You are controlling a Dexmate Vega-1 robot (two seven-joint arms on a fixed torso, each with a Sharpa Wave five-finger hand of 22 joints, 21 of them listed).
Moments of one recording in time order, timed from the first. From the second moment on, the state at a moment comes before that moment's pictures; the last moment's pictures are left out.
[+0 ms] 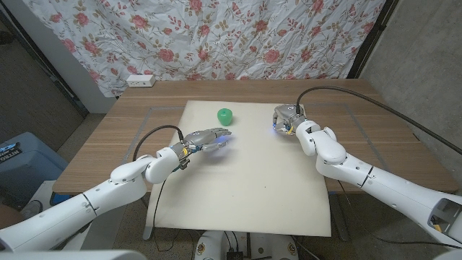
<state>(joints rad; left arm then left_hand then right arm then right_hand) 1.02 0.94 0.57 -1.92 0.51 0.07 0.06 0.02 0.08 0.70 0.11 0.19 0.13 -0.09 0.18 0.17 0.08 -0.10 0.19 0.17 0.03 -0.04 0.18 0.17 0.03 -0.03 0.20 0.17 -0.69 -0.75 -0.86 -1.86 -0.95 -0.56 0.24 0.98 0.00 0.43 -0.17 0.18 0.95 -0.22 0.61 0.27 0.28 -0.09 0.20 0.19 0.16 -0.04 0.31 0.27 0.44 -0.01 0.19 0.16</state>
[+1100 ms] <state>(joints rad) 1.02 0.92 0.53 -1.95 0.50 0.09 0.17 0.02 0.08 0.71 0.11 0.19 0.14 -0.10 0.18 0.17 0.10 -0.11 0.19 0.17 0.03 -0.04 0.18 0.17 0.04 -0.03 0.20 0.17 -0.68 -0.72 -0.86 -1.83 -0.92 -0.55 0.30 0.88 -0.08 0.38 -0.14 0.18 0.71 -0.21 0.51 0.26 0.17 -0.04 0.18 0.19 0.11 0.01 0.28 0.28 0.41 0.04 0.19 0.16</state>
